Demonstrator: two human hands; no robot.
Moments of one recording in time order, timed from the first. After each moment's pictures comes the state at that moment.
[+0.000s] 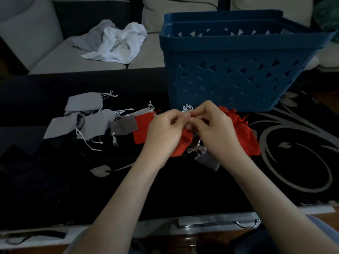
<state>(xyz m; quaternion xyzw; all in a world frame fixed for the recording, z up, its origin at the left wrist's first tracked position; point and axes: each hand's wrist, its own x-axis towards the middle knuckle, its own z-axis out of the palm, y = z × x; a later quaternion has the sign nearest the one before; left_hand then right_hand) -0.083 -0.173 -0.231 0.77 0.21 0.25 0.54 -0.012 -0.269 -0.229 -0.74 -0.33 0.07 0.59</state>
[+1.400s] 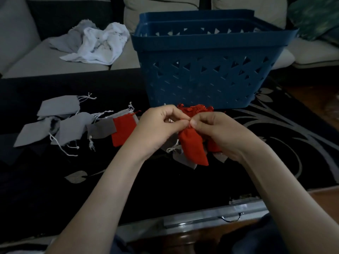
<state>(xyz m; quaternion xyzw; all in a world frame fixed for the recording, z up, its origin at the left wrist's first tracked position) -0.063 -0.180 -0.223 0.80 0.11 0.17 0.57 0.022 -0.319 -0.222 -0.70 -0.29 0.32 0.57</state>
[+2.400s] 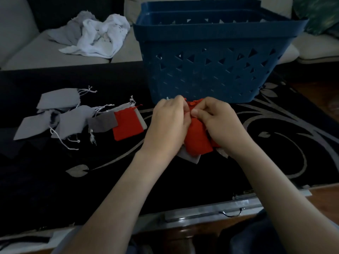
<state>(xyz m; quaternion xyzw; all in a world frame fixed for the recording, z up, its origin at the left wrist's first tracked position) -0.055 -0.203 -0.234 0.92 0.12 0.31 0.21 0.022 -0.305 -0.230 -0.81 -0.28 0.09 0.51</state>
